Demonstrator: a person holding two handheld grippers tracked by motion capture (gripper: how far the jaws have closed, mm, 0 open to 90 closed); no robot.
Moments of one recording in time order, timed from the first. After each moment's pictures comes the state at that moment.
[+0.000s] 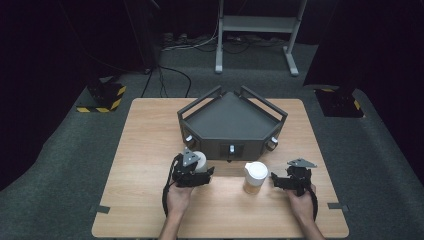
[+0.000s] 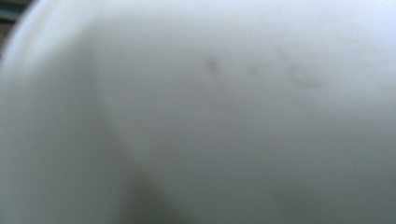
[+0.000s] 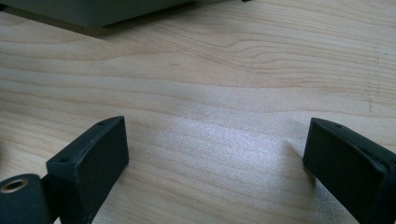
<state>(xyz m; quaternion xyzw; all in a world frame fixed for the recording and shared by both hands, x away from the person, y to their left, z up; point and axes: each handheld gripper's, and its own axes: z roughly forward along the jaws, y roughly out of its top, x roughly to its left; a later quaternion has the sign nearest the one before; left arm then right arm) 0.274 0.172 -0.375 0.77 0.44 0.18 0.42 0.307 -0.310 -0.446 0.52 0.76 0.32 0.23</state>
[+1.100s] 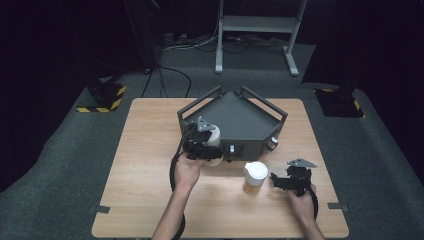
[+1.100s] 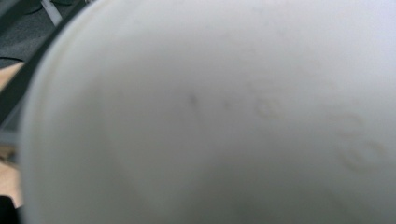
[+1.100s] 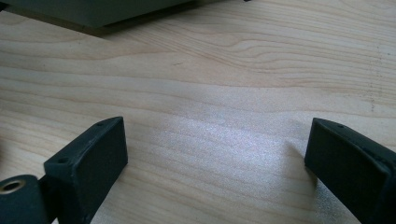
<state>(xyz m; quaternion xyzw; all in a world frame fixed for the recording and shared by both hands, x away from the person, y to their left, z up) 0.326 0.139 -0.271 0.80 0.42 0.17 0.40 0.308 -0.311 -0.446 0.51 0.76 0.32 0.23</state>
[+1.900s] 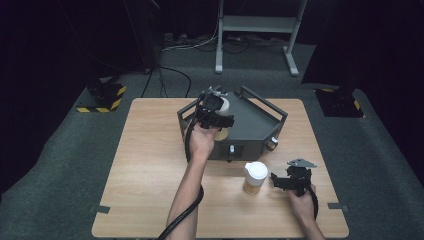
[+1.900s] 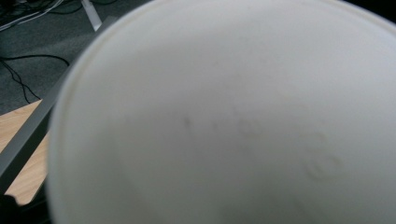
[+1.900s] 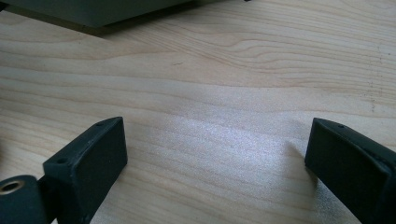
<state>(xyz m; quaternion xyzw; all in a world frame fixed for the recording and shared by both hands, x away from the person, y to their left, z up) 0.384 0.093 -0.238 0.78 0.47 0.20 0.37 0.308 -0.311 -0.446 0.51 0.76 0.32 0.23</state>
